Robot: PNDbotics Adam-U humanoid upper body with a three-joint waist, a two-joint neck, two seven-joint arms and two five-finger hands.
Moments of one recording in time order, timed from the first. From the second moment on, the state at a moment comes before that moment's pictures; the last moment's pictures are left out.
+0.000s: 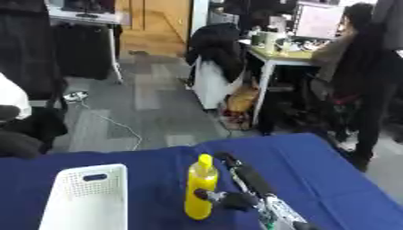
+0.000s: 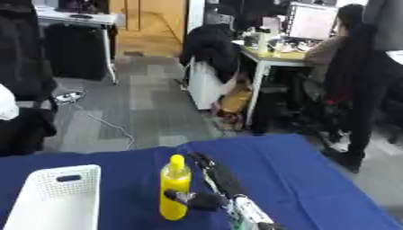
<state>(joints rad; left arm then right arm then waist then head) -0.53 0.49 -0.14 -1.99 0.14 -0.44 -0.05 -0.81 -0.32 0.21 -0.93 0.76 -0.09 -0.14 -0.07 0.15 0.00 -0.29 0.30</state>
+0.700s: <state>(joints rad) -0.55 0.47 -0.14 -1.99 0.16 -0.42 -0.06 -0.83 -0.32 0.20 -0.92 0.73 -0.09 -0.12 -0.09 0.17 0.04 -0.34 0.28</state>
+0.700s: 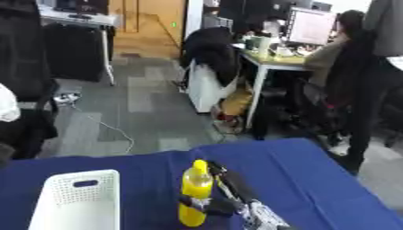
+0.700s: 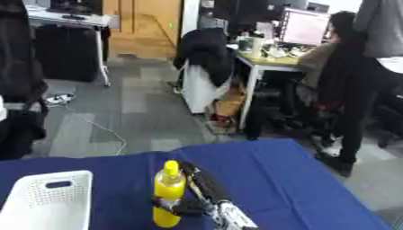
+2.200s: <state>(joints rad) -0.60 0.44 -0.14 -1.99 0.18 -0.41 -0.08 -0.85 -0.32 0.18 -0.88 0.64 -0.12 -0.33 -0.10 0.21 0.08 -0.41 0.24</state>
